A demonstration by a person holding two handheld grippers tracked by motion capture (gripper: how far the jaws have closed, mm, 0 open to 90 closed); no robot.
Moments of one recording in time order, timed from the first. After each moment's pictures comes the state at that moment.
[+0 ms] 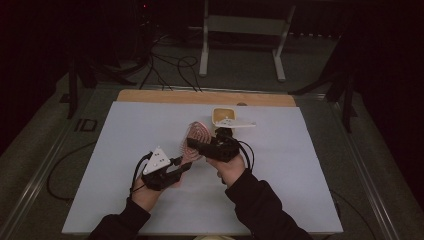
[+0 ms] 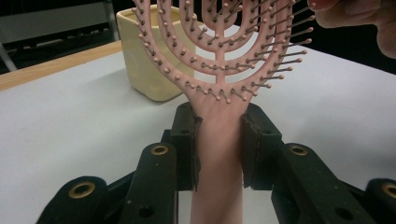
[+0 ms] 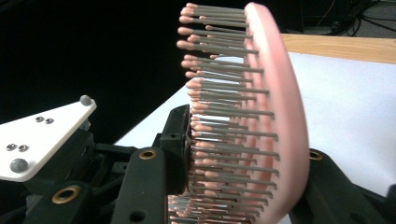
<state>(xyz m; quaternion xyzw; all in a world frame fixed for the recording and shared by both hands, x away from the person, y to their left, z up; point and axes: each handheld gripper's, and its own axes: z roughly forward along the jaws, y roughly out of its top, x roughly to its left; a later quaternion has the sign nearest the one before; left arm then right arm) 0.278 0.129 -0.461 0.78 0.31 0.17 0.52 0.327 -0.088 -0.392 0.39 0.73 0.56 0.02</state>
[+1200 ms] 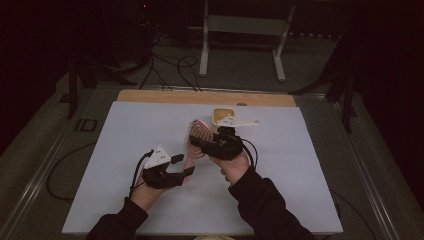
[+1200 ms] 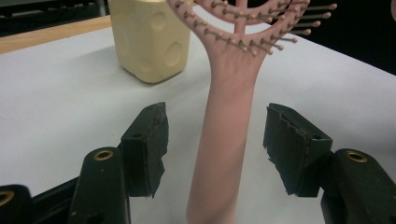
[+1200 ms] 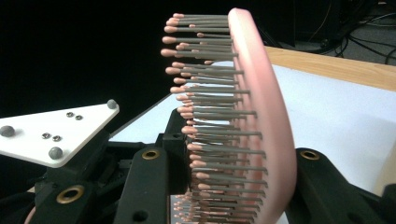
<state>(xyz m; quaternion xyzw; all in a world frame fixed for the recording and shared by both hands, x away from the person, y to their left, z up) 0.286 0.130 -0.464 0.79 0.33 0.13 0.50 0.325 -0.094 -0.380 0.36 0.75 0.56 0.06</state>
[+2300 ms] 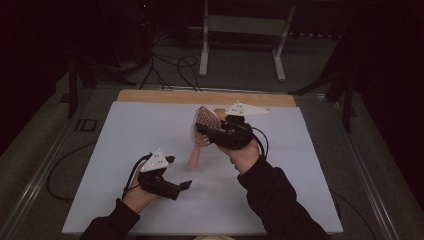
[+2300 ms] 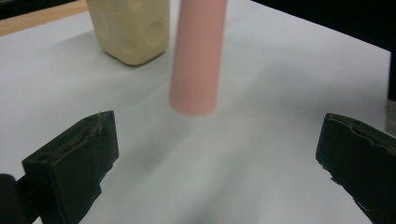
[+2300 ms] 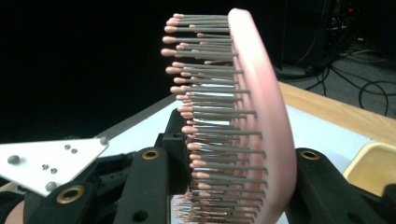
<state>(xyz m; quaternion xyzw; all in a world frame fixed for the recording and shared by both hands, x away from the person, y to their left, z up) 0.274 0.140 -0.461 0.82 0.29 0.10 0.48 0.330 -0.110 -0.338 0.33 0.75 0.56 0.11</state>
